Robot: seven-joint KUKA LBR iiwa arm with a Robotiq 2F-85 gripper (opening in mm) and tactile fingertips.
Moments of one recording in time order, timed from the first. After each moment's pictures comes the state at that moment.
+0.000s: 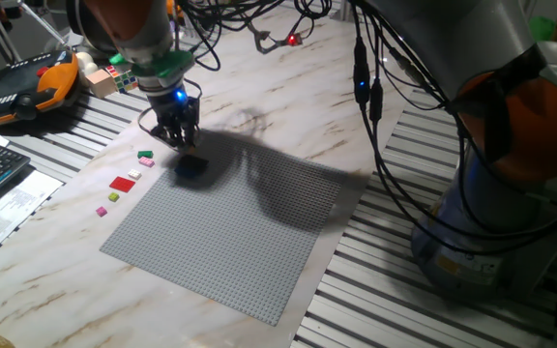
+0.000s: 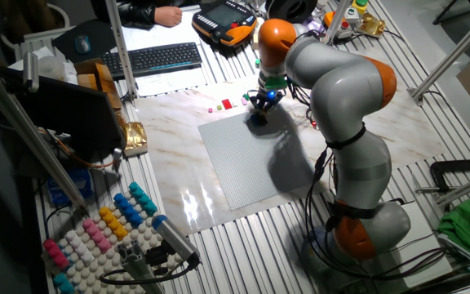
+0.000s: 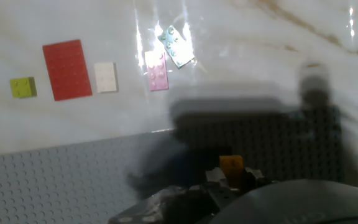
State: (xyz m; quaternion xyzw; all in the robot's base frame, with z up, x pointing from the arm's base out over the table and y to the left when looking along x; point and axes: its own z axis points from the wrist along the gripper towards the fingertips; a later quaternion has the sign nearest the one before) arm 0.608 0.038 0.058 -0.05 -1.00 0.00 0.05
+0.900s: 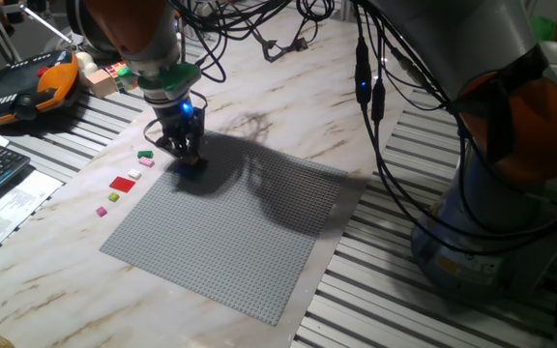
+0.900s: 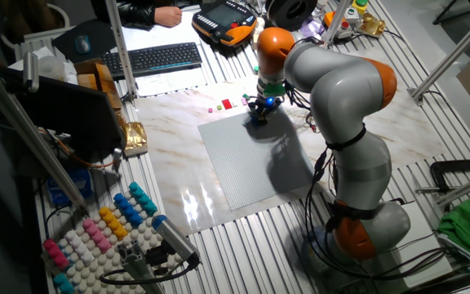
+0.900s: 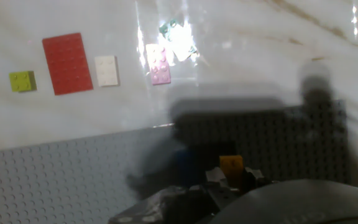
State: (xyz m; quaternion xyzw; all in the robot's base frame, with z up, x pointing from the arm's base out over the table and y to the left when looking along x) arm 0.597 0.047 0.045 -0.05 -1.00 0.00 0.05
